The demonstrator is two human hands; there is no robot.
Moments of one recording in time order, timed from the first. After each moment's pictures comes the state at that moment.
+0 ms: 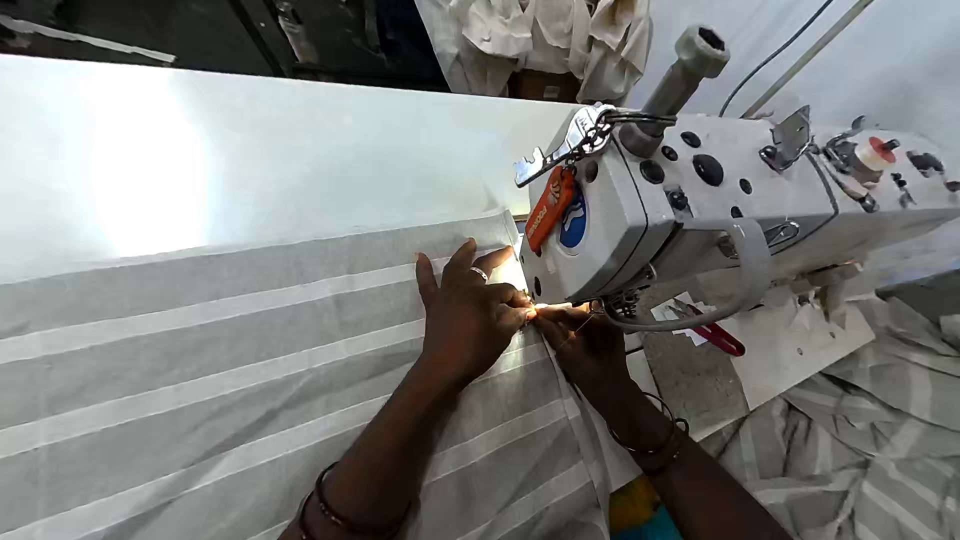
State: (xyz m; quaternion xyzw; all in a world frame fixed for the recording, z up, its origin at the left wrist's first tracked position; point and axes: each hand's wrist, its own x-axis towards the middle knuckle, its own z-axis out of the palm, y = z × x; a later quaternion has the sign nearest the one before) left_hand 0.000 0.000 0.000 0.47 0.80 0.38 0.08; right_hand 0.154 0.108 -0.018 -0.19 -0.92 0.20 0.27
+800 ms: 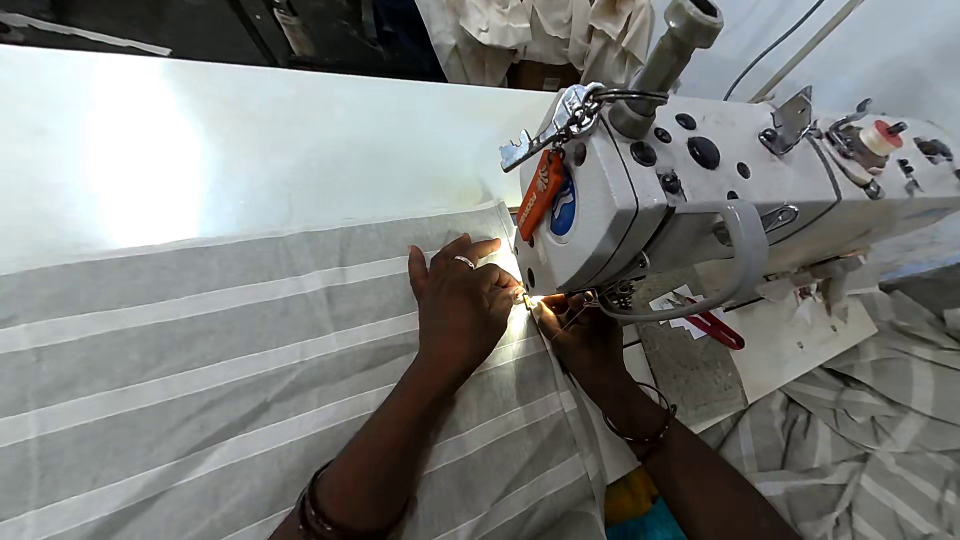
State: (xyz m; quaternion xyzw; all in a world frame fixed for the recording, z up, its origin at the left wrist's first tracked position) left_hand 0.009 0.003 0.005 0.41 0.81 0.41 0.06; right_hand 0.161 0.098 -0.001 -0.29 -0.87 0.34 0.21
